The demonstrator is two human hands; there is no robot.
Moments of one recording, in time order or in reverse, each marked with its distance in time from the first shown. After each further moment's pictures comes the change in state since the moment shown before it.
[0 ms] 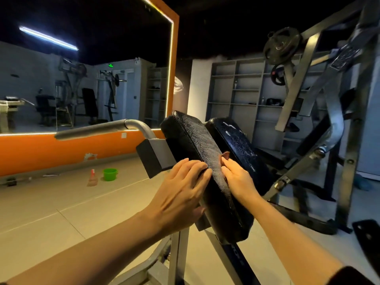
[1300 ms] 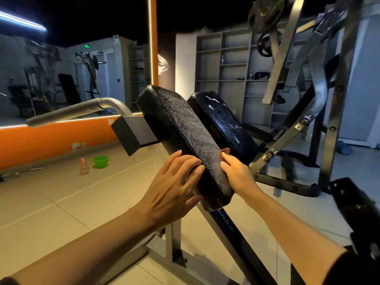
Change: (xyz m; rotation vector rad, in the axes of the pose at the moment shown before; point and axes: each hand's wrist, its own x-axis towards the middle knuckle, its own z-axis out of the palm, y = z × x) left_hand -0.019 0.029 0.027 -0.087 0.062 0.135; right_hand -0.046 0.039 -0.011 -0.011 -0.012 0.178
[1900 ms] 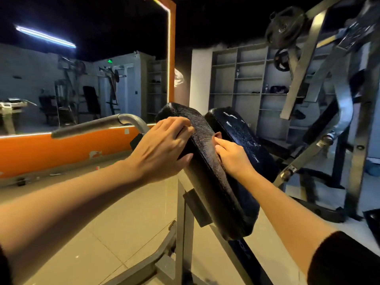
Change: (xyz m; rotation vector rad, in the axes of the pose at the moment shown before) left_hand 0.058 -0.098 -0.049 0.153 -0.076 -0.130; right_hand 0.072 -0.064 0.010 0.012 0.000 -0.253
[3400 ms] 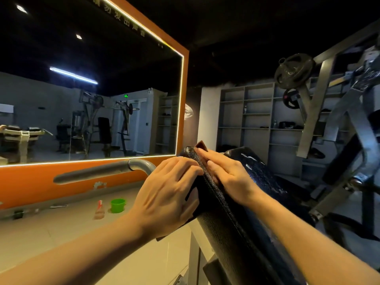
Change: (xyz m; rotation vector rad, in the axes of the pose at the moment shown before) left_hand 0.001 -0.040 0.017 -0.199 0.171 -0.052; right_hand 0.082 -0.035 0.024 0.051 -0.109 -0.397
